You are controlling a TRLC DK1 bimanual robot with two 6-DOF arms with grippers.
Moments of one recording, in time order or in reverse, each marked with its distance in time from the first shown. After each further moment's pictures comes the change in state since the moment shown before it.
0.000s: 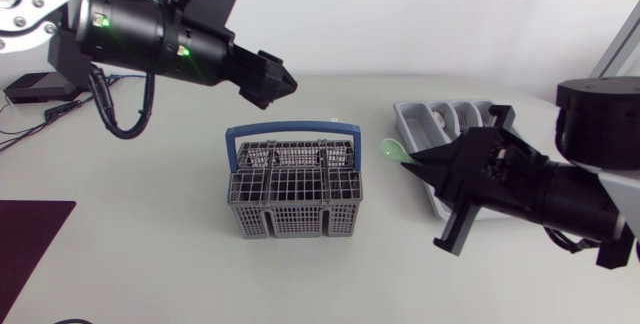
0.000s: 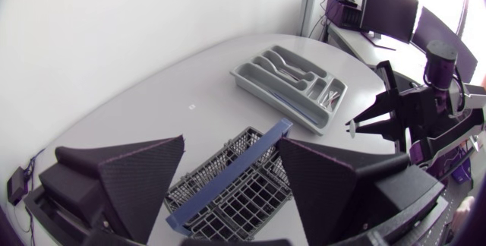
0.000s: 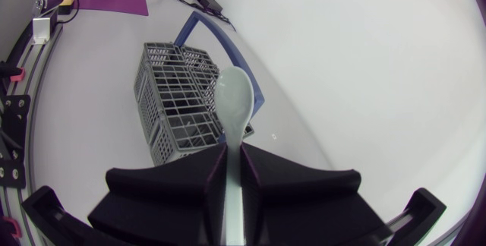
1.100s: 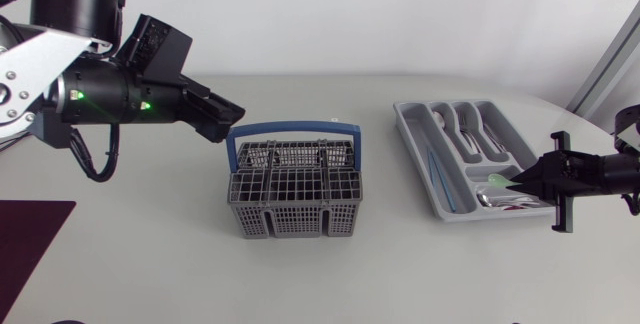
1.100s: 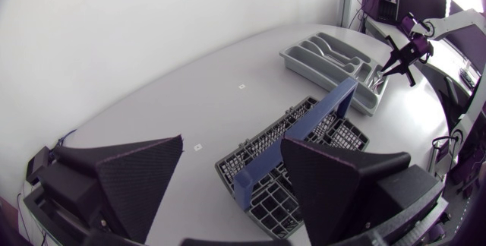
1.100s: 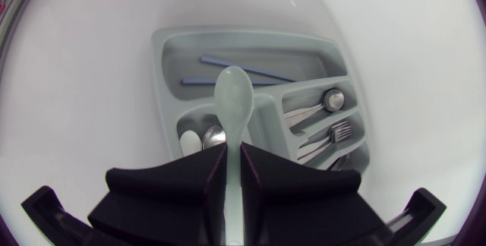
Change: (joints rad) left arm 0.164 -0.130 -0.302 0.187 -0.066 0.100; right arm -0.967 0.786 0.343 -0.320 -0.399 -1.114
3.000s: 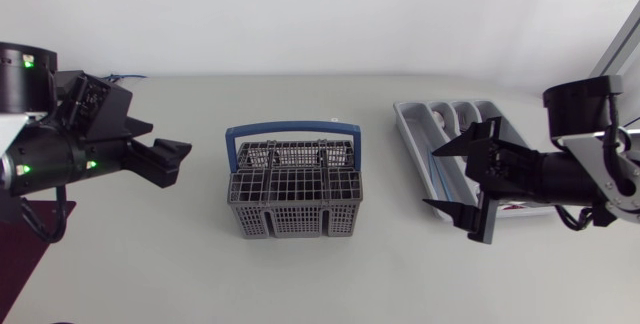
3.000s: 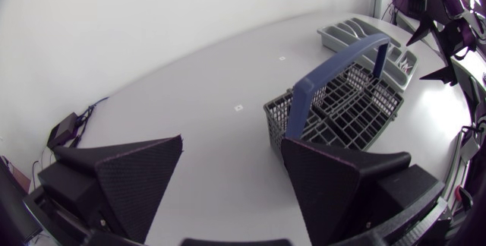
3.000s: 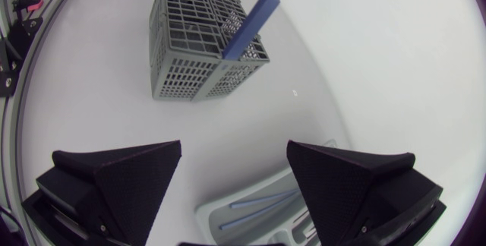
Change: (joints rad) left arm 0.167 -0.247 -0.298 0.045 -0.045 0.056; right arm 0.632 -0.522 -0.290 0.218 0.153 0.721
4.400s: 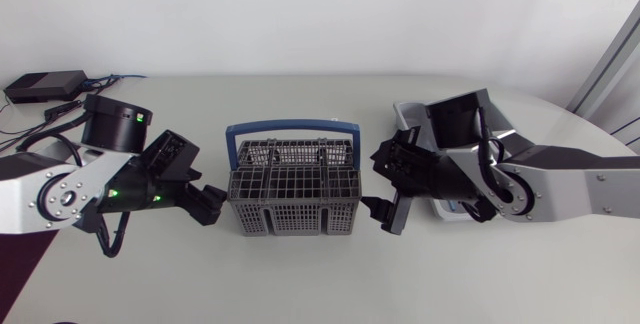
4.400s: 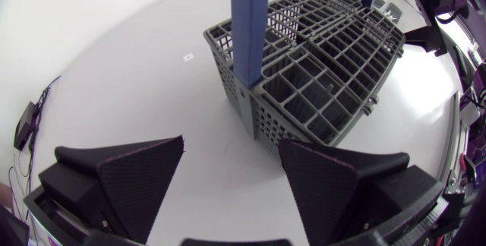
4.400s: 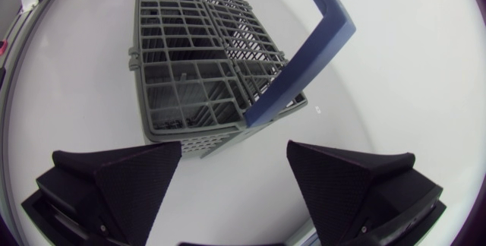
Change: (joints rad) left arm -0.071 0.296 -0.087 0.142 0.071 0.025; right arm 0.349 0.315 0.062 0.315 0.265 0.349
